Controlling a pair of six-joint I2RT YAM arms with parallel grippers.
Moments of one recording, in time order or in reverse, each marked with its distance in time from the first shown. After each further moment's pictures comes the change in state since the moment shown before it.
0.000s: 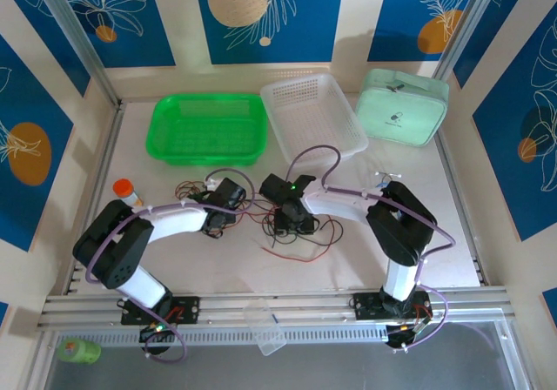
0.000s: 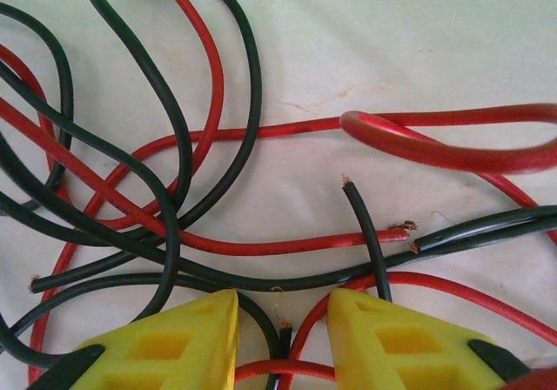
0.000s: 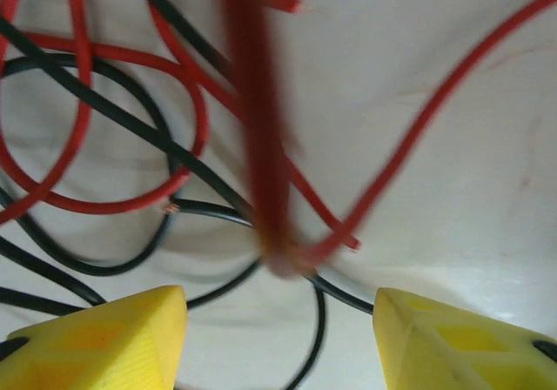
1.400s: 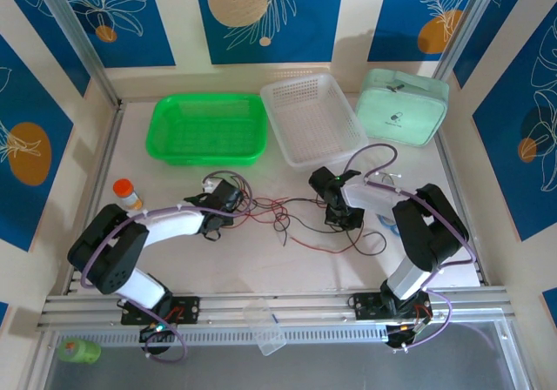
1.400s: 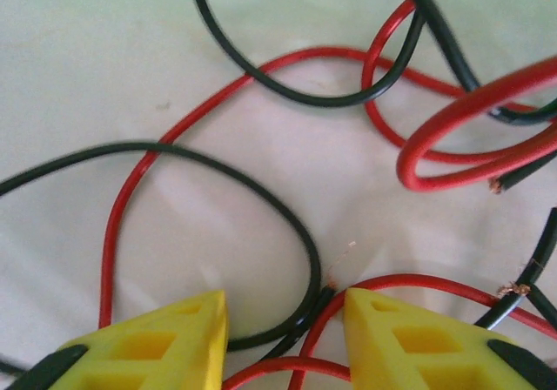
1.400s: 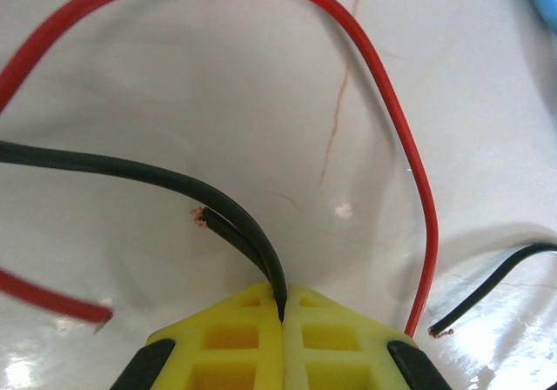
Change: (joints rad) left arm 0.002 -0.052 -0.030 -0.031 0.006 -0.001; right arm -0.327 -0.161 -0.252 -0.048 0.259 -0.012
